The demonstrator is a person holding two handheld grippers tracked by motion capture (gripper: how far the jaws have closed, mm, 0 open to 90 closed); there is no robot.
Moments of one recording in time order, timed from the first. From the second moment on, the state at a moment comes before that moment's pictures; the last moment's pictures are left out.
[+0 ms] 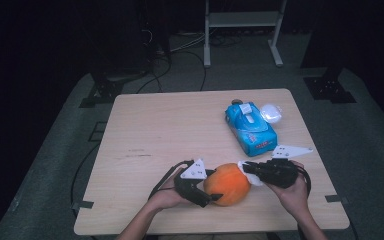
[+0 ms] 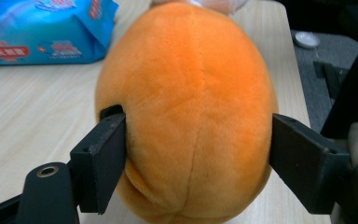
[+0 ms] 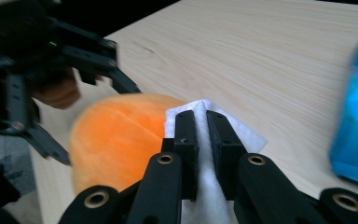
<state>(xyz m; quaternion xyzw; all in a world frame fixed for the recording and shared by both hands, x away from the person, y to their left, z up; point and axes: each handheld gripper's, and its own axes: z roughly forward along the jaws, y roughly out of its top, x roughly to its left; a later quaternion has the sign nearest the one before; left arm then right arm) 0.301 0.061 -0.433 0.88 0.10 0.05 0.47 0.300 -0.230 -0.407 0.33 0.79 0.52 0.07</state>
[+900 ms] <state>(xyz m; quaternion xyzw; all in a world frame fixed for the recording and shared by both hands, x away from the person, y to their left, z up) 0.302 0.058 -0.432 0.87 0.10 0.04 0.48 0.308 -0.235 -0.408 0.33 0.79 0.52 0.04</state>
